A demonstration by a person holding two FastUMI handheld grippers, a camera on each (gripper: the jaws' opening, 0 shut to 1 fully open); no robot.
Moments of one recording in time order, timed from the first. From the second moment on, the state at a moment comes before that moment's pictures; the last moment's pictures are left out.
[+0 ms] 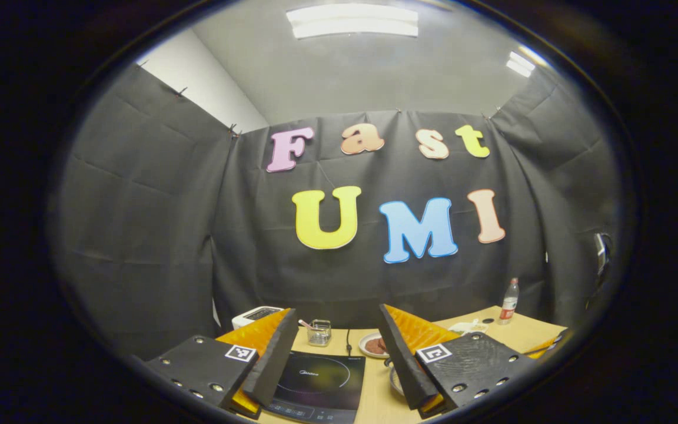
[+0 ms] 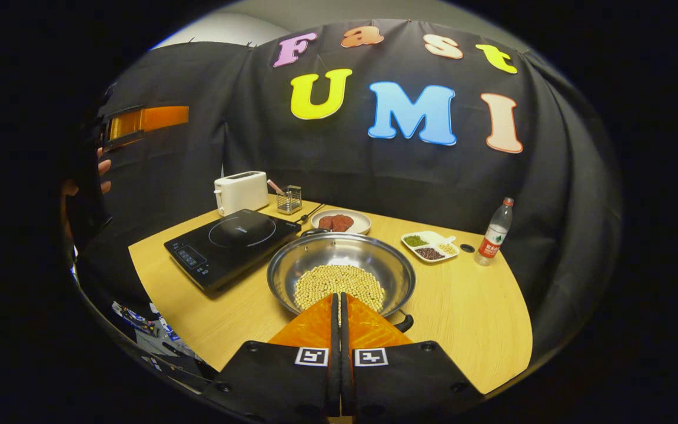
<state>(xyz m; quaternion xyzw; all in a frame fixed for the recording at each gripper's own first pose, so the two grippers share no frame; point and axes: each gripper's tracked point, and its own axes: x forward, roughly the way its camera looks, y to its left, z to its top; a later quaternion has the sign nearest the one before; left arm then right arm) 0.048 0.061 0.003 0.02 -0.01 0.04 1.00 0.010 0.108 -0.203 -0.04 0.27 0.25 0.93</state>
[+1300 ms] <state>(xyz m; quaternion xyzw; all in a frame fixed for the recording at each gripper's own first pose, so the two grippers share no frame) 0.112 0.016 -0.029 0.03 0.02 0.08 1.00 0.059 0.049 -0.312 -0.04 0.41 0.24 0.88</state>
